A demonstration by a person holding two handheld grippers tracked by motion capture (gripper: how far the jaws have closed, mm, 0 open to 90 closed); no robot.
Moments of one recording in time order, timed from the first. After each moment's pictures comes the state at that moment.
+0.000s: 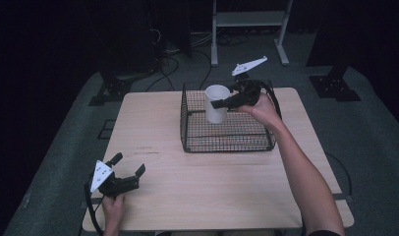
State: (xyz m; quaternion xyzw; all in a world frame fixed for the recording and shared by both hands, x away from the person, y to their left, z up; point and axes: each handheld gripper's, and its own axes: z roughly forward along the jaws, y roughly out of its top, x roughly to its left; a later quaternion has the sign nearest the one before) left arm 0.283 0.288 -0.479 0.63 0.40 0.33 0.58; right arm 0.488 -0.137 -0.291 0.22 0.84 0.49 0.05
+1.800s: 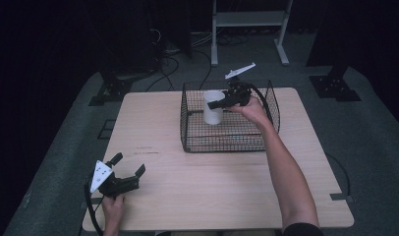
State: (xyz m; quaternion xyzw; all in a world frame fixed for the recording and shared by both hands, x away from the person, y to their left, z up) left arm 0.283 0.288 -0.479 0.63 0.40 0.33 0.58; right arm 0.540 -0.129 -0.351 0.27 0.84 0.47 0.00
